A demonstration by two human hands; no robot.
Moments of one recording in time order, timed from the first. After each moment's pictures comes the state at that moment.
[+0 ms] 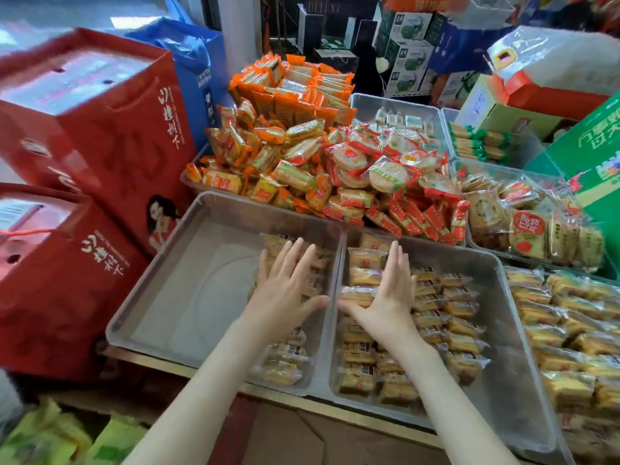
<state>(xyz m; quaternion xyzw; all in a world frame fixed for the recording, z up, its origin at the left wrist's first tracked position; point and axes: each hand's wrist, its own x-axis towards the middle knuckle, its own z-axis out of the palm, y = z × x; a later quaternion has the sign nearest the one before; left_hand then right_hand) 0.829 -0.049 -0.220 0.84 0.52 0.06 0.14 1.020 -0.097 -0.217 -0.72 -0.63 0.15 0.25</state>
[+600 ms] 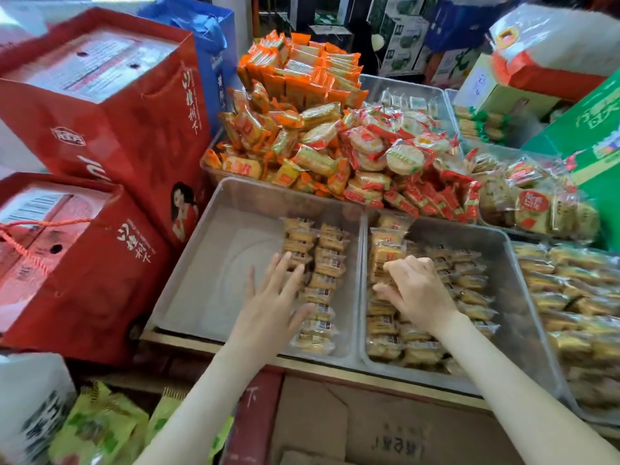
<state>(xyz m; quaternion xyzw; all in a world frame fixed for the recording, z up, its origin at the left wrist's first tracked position) 0.744 -0.097 -0.231 0.86 0.49 0.12 0.09 1.033 -0.103 -0.220 -0.55 -0.81 -0.09 0.15</state>
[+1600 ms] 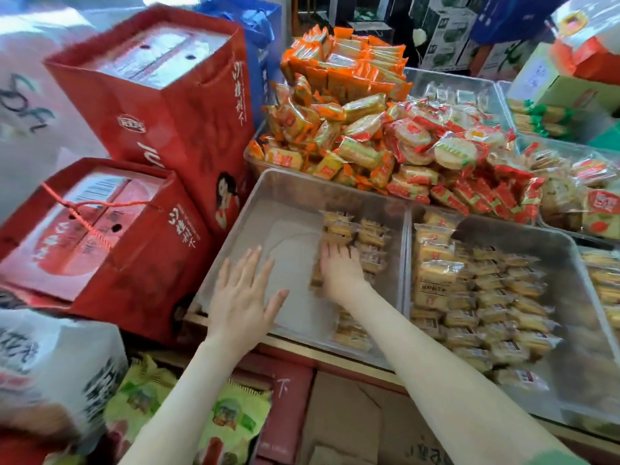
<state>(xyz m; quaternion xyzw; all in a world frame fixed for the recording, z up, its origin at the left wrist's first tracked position) 0.667 -0.097 -0.244 0.79 0.61 0.11 0.04 0.853 -0.037 -0.248 -0.64 -0.75 0.03 -0.13</state>
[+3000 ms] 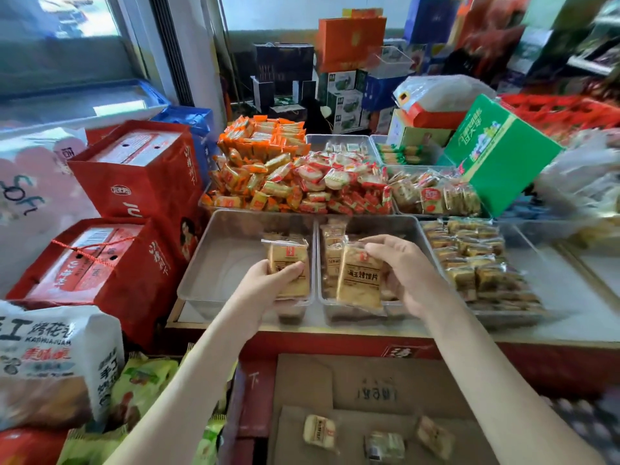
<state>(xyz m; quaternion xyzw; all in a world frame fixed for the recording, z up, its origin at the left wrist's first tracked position) 0.762 -0.243 -0.056 0.49 0.50 0.32 0.64 0.966 -0.301 -0.021 -0.61 -0.36 0.49 0.50</state>
